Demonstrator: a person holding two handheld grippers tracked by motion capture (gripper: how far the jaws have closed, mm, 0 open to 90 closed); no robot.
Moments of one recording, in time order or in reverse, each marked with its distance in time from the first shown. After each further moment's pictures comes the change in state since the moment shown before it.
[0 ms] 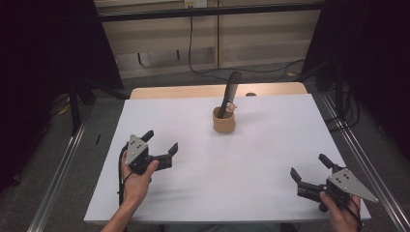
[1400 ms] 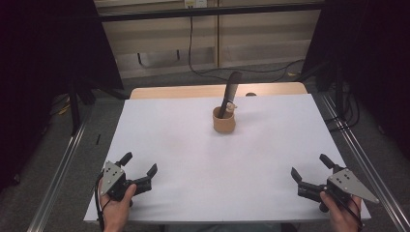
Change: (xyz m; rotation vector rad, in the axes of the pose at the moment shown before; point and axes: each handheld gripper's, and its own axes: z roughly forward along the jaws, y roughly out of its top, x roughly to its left) left arm 0.012 -0.038 -0.069 0.017 0.086 -0.044; right arm -0.001 0.000 -0.001 0.002 -0.011 -0.001
